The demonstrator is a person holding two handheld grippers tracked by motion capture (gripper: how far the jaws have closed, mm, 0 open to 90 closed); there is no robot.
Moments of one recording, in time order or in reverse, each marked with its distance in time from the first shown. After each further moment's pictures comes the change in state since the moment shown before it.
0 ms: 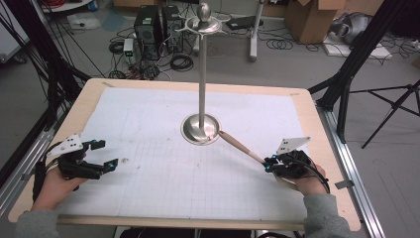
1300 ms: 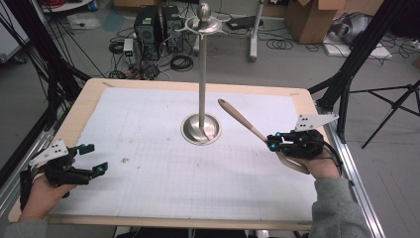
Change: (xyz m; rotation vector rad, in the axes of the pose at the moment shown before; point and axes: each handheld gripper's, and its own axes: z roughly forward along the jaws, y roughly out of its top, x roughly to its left) left arm -0.002 -0.010 -0.028 -0.039 0.034 -0.037; right arm -0.021 0.047 -0.055 -0.262 0.092 -0.013
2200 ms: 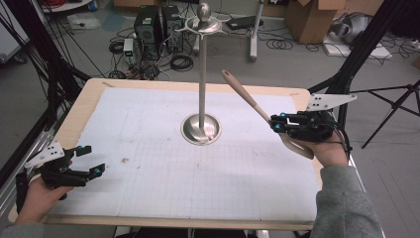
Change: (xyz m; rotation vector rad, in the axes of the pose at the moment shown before) left arm 0.000 -0.003 -0.008 -0.007 0.009 -0.010; right arm -0.007 0.047 -0.026 -0.120 -0.008 -0.004
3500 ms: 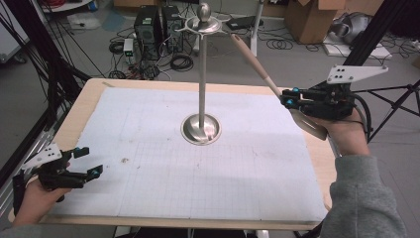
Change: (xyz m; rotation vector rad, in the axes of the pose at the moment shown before) left arm 0.000 -0.003 -0.005 0.004 0.005 -0.007; right arm -0.006 0.059 -0.034 -0.072 -0.046 -0.017
